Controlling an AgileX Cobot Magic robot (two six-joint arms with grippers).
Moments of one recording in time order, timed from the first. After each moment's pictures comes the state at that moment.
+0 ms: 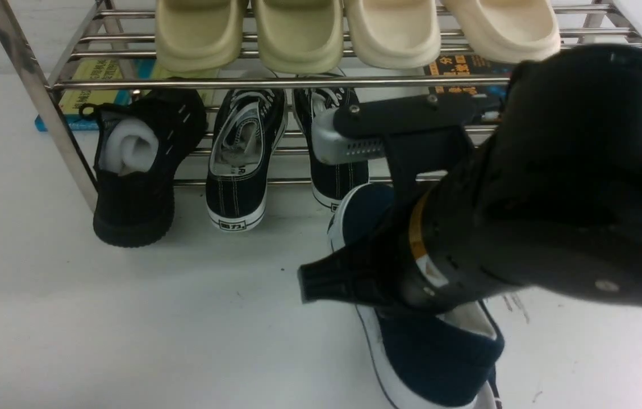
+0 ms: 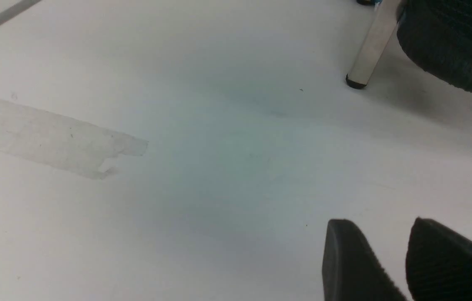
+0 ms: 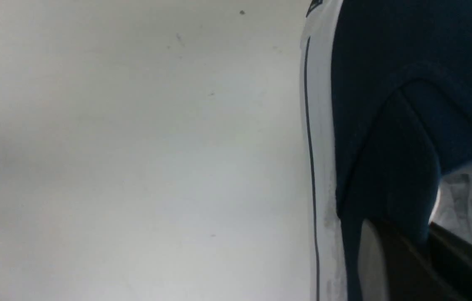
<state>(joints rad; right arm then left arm) 1.13 1.54 -1.41 -0.33 1.10 1.06 0.06 -0.01 0.01 0.20 0.40 -0.42</state>
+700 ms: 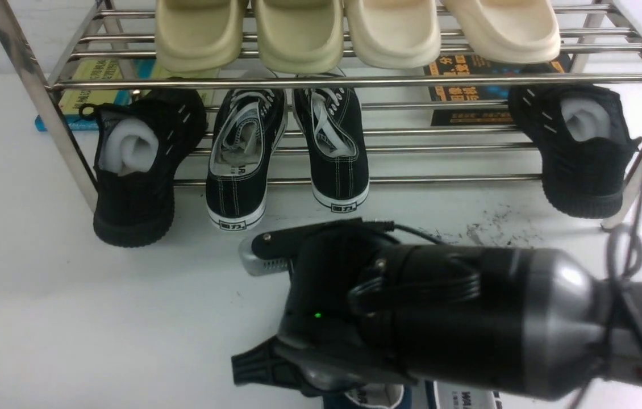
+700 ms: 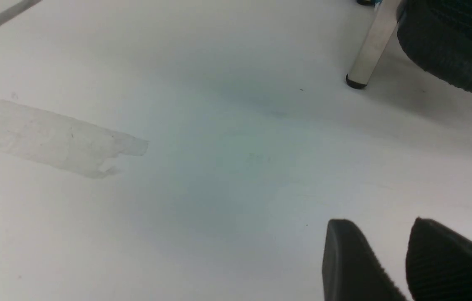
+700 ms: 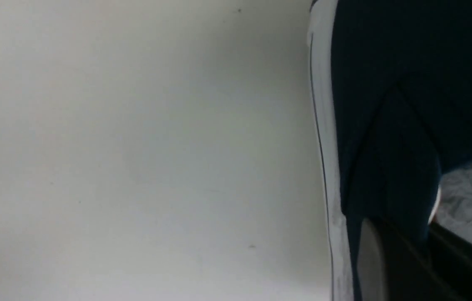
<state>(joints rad) 1.13 1.86 -1.41 -0.30 0.96 1.17 0.06 -0.01 0.01 0.20 0.40 -0.42</state>
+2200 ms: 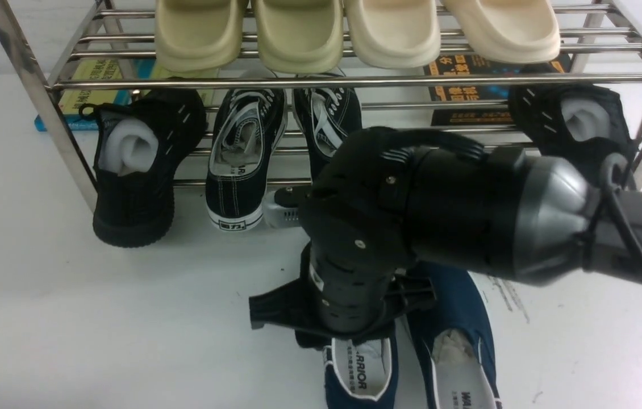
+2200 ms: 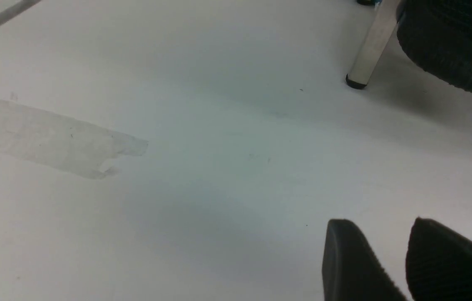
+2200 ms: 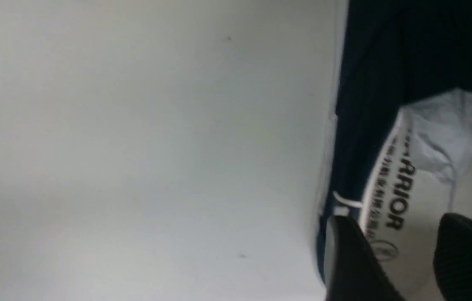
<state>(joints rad) 0.98 1.89 -1.54 -0.08 1.09 0.94 0.06 -0.01 0.01 0.20 0.40 -0.42</state>
